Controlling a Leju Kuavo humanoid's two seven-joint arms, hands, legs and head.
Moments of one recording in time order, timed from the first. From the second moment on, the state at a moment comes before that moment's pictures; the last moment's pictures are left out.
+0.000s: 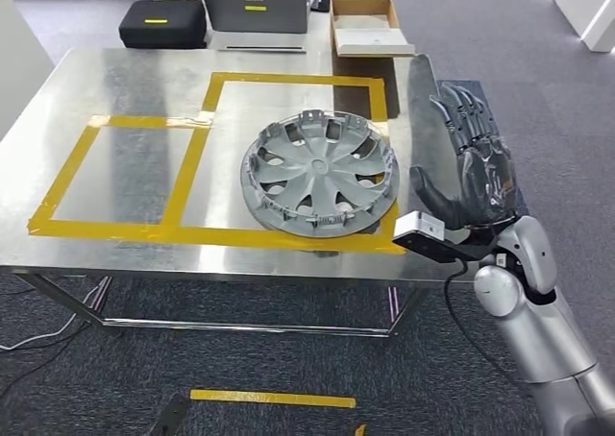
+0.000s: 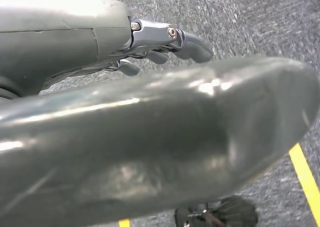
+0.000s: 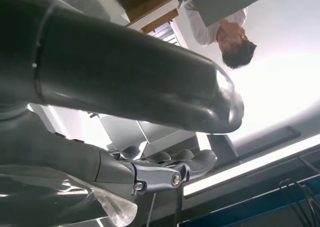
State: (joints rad) left arm -0.11 -0.16 0.87 -0.22 -1.07 0.32 -0.21; right arm -0.53 -0.25 0.51 -1.49 0.82 -0.33 -0.21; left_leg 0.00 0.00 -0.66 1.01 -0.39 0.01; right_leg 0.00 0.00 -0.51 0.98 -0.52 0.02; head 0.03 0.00
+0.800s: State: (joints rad) left arm -0.10 -0.16 0.88 -0.22 -1.07 0.33 -0.22; right arm -0.49 -0.25 0.45 -1.52 0.80 -0.33 -0.22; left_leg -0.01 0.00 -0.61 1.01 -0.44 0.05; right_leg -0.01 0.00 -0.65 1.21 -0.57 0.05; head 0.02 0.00
